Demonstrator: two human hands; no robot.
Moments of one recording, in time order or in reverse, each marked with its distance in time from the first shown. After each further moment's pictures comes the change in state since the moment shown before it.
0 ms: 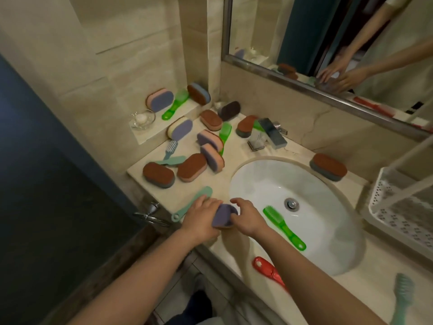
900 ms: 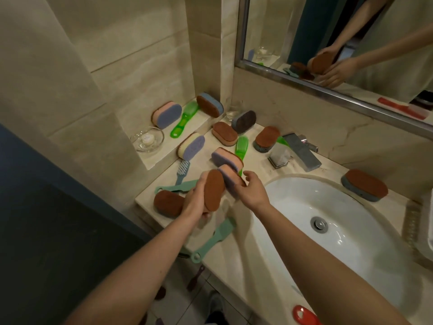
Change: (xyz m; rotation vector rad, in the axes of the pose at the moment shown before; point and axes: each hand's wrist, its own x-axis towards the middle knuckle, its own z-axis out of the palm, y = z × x) left_hand 0.092 -0.077 -0.084 -1.322 0.201 -0.800; right_hand 0.139 -0.089 -0.030 0.294 0.297 0.113
